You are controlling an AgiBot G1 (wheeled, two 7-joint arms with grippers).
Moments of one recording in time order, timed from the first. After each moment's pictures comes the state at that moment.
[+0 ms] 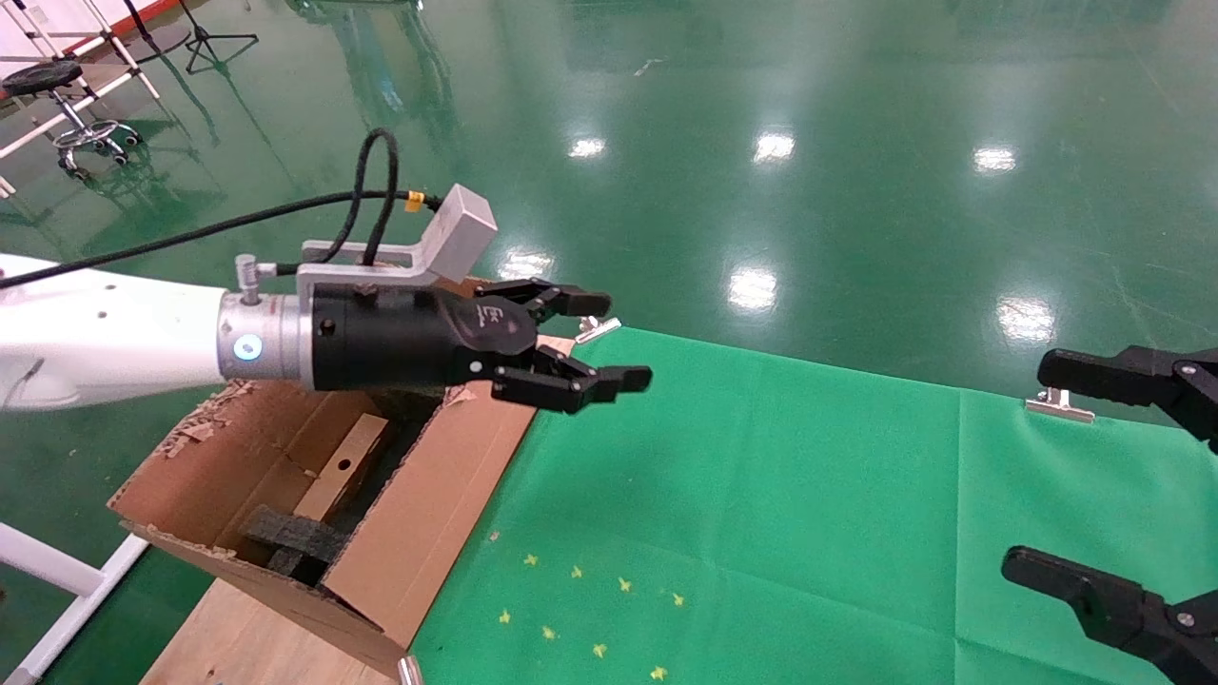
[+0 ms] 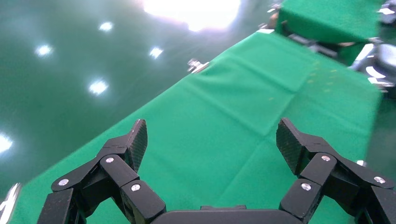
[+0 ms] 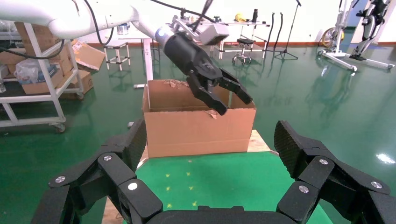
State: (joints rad) left arm -1.40 0.67 0.59 -0.90 1.04 1.32 -0.38; right arm 1.07 -0.57 -0.34 1.23 -0.67 -1.44 0.14
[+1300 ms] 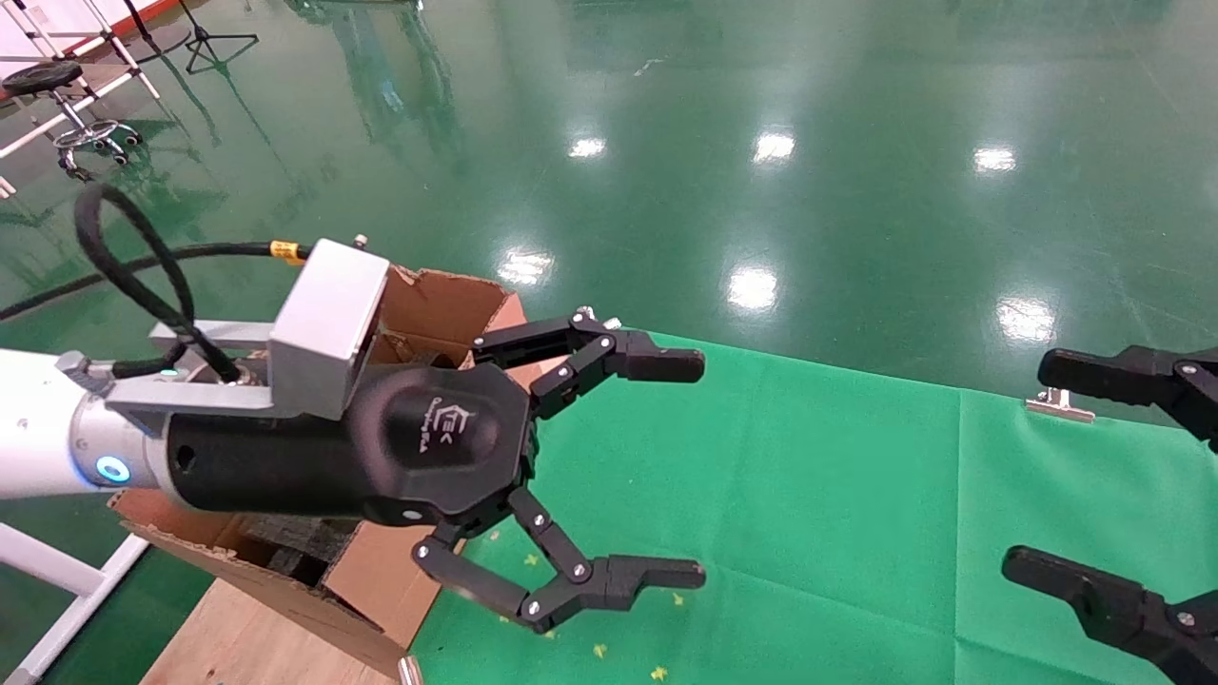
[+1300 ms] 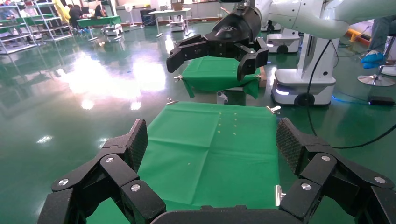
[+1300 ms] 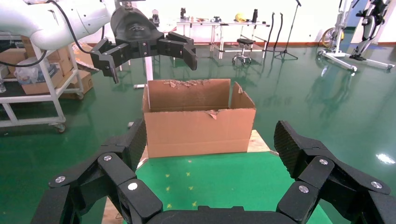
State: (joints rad) left arm -1.06 0.61 0.27 -1.30 0.72 1.50 -0.18; right arm 1.07 -0.57 -0.34 1.23 -0.67 -1.44 0.14
